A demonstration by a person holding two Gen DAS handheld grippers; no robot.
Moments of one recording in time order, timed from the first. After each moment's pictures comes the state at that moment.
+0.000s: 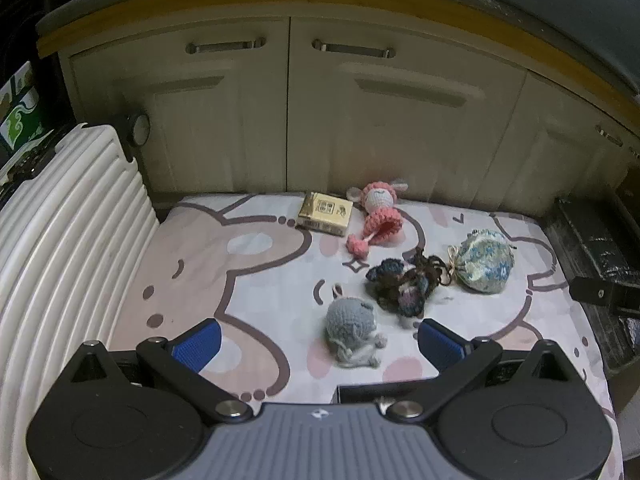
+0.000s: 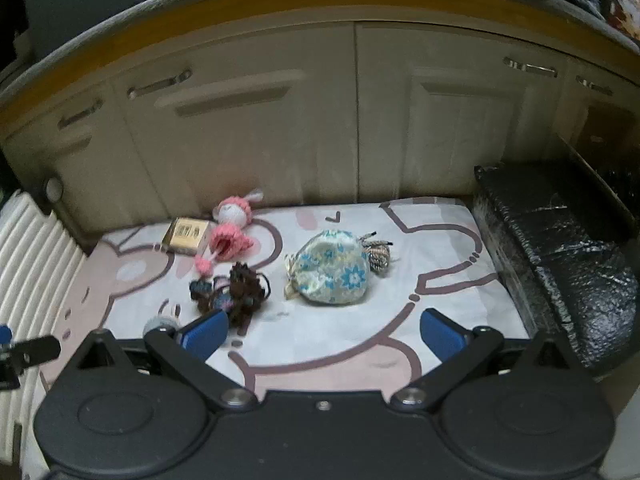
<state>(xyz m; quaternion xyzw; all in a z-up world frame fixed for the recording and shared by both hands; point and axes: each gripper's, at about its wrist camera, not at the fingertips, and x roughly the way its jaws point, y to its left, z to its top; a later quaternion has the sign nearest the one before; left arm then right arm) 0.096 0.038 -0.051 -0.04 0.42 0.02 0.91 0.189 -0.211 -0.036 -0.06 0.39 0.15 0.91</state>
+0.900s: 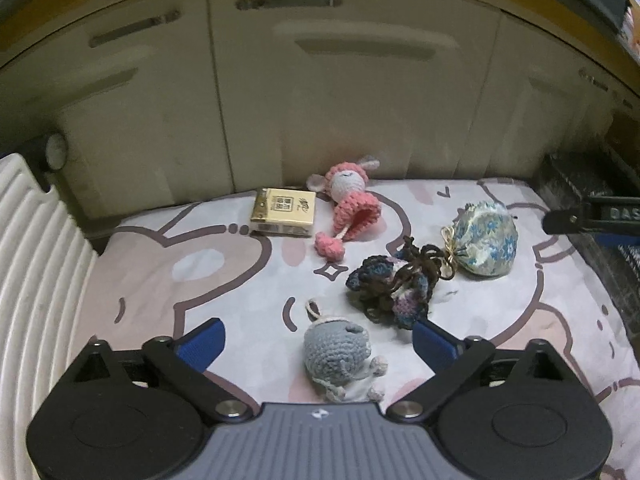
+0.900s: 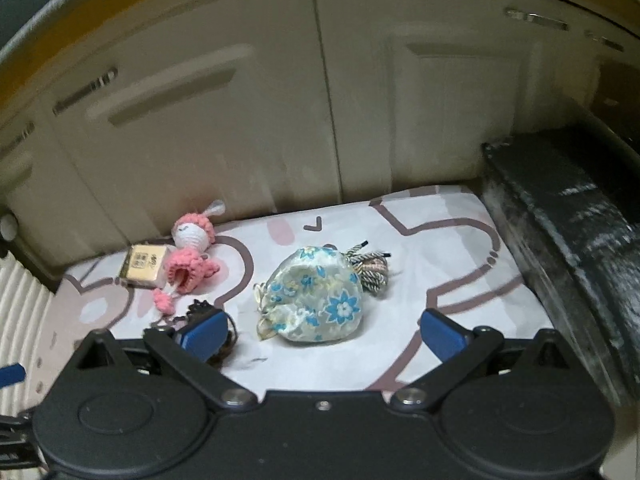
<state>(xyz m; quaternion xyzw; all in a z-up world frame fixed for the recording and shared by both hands) 0.163 0.023 -0.111 0.02 0.43 -0.05 0.90 0.271 -0.204 -0.090 -0.04 0.40 0.13 0.90</state>
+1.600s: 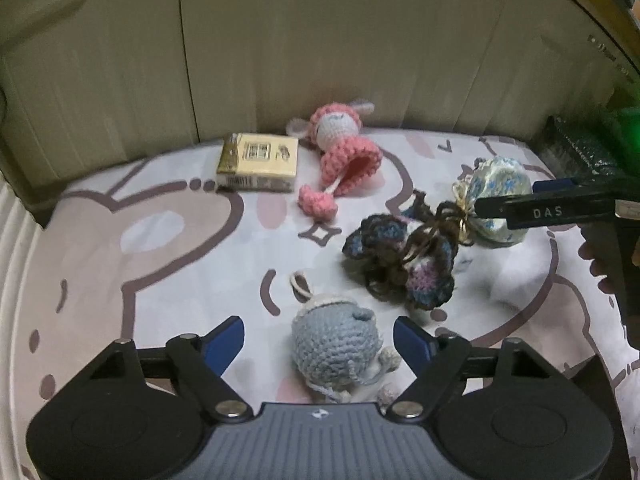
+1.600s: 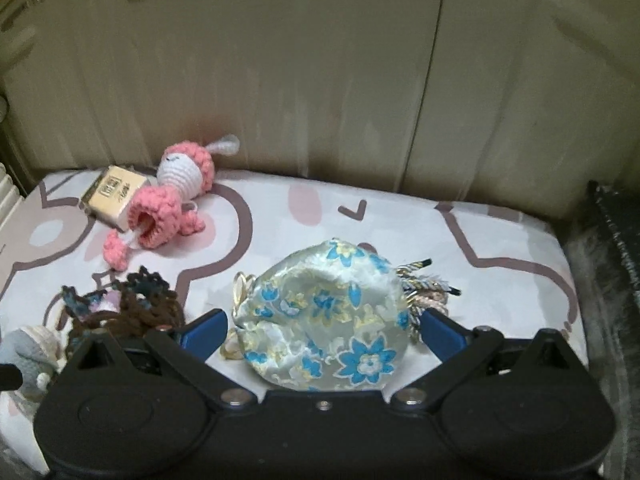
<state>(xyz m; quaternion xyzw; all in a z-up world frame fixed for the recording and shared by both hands) 0.204 0.033 -0.171 0.00 0.48 -0.09 0.87 0.340 -0.159 -0.175 -0.16 0.40 0.21 0.88</state>
